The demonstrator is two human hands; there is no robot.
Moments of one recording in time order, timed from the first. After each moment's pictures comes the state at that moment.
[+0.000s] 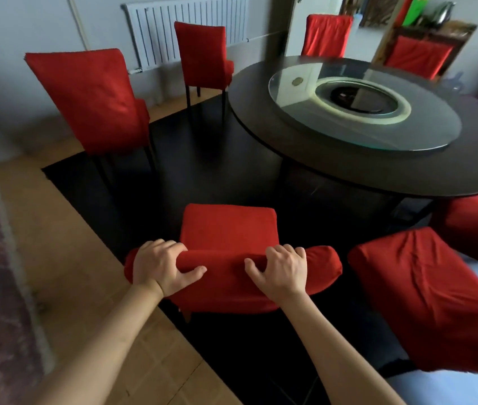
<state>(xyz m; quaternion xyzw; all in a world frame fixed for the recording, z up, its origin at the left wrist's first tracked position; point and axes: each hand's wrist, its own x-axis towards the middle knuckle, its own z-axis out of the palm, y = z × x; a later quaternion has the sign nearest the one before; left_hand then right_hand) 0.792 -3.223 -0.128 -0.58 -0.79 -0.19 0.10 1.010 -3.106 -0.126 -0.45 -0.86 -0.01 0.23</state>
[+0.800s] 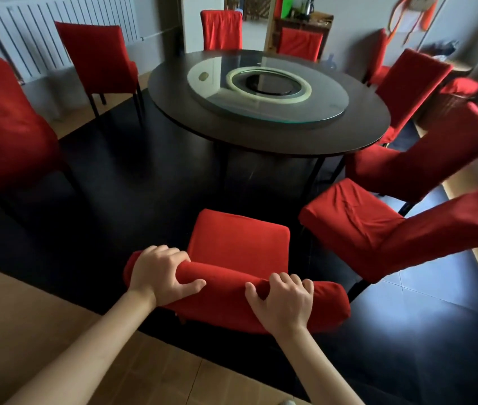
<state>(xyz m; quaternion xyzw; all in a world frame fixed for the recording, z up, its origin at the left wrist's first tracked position) 0.748 -3.242 -0.132 -0.77 -0.60 -0.22 0.06 1.000 -3.261 -0.134 -0.65 -0.72 -0.08 0.23</state>
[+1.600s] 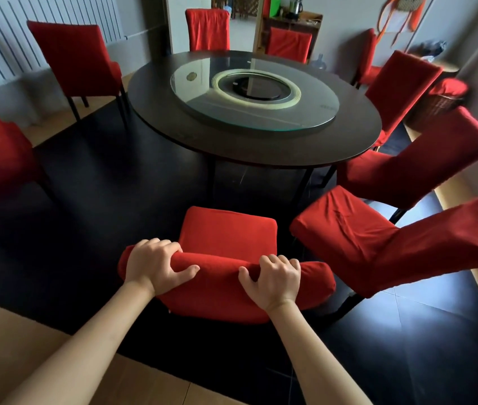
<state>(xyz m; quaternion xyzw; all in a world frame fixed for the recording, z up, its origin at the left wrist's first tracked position) 0.763 -3.131 -0.129 -0.74 -0.64 -0.21 0.06 1.010 -3.132 -0.129 -0.64 -0.73 -0.10 0.22</state>
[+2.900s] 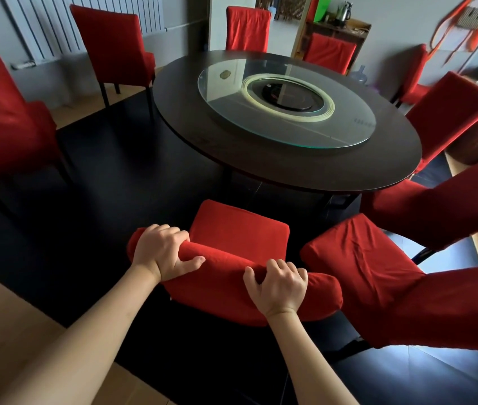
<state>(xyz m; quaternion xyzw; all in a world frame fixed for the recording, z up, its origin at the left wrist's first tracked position) 0.776 -3.031 -0.129 -0.72 -0.65 -0.23 0.09 1.019 -3.032 -0.130 -0.62 -0.74 -0.07 0.25</state>
